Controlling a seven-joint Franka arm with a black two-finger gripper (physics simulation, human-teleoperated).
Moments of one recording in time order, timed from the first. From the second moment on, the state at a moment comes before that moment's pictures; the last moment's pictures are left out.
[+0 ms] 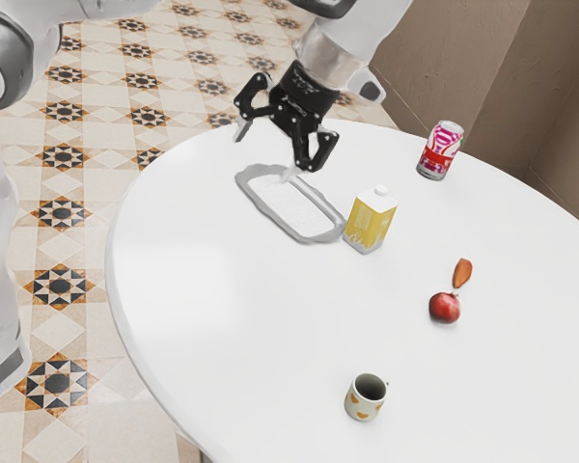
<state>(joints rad) -0.11 -0.04 -0.14 -1.35 -0.07 0.97 -1.05</state>
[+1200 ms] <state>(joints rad) -0.08 0.62 -0.20 -0.97 -0.01 1.62 -1.44</state>
